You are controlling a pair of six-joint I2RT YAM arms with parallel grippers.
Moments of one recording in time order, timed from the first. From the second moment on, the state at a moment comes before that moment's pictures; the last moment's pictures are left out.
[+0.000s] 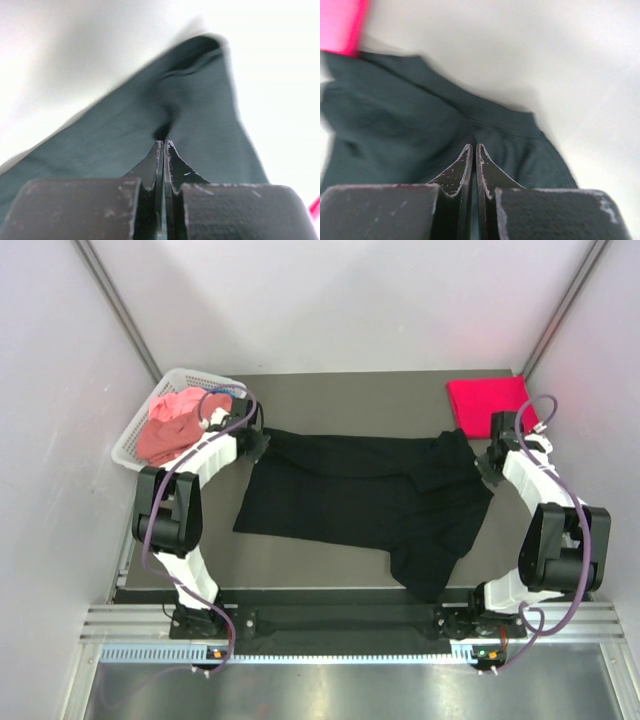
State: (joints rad) left arm -0.21 1.80 1.25 -0.41 -0.20 -1.17; right arm -0.09 1.50 1.03 -0.59 0.34 0.96
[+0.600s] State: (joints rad) left arm -0.16 1.92 1.52 -0.19 -0.19 -1.02; right arm -0.10 1.58 1.24 -0.18 0.09 0.67
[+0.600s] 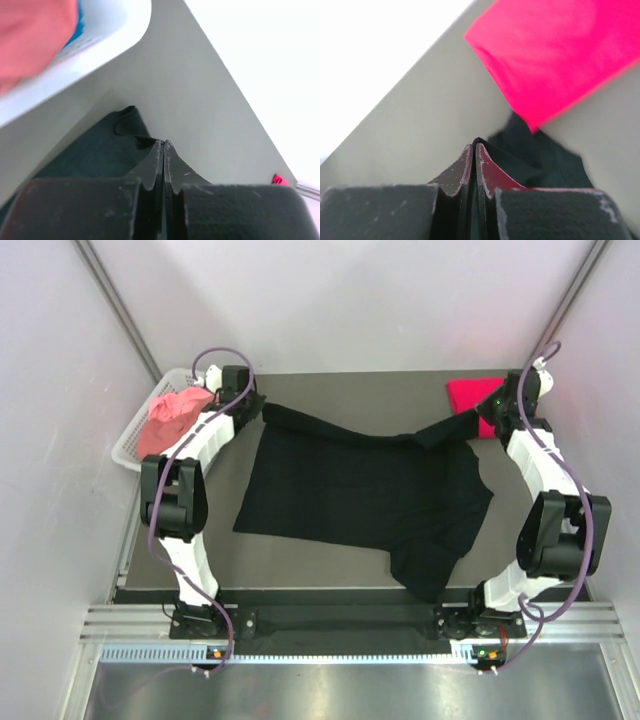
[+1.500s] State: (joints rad) left arm -0.10 2.11 1.68 0.00 -0.10 -0.99; right arm -0.10 1.58 1.34 0.08 0.00 0.52
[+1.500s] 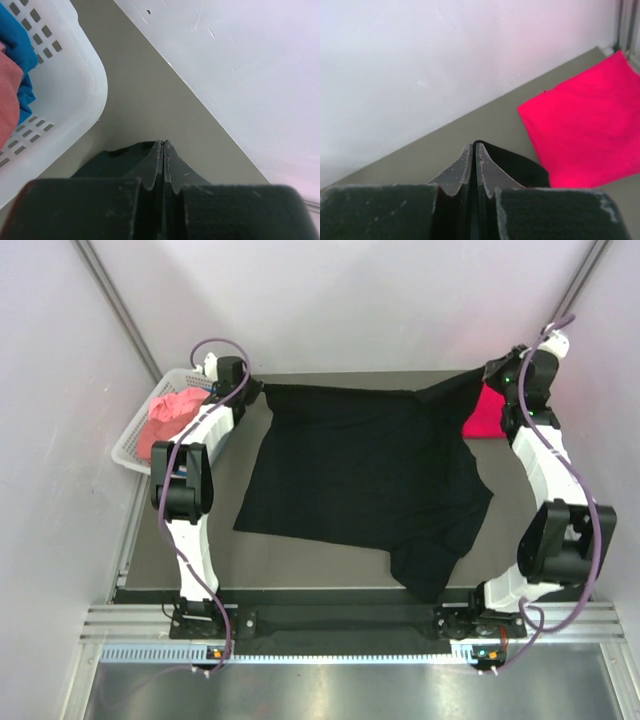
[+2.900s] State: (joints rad) left arm -0.11 2.23 1.89 0.00 -0.07 -0.83; right arm -0.09 1.74 1.38 0.02 0.04 0.36
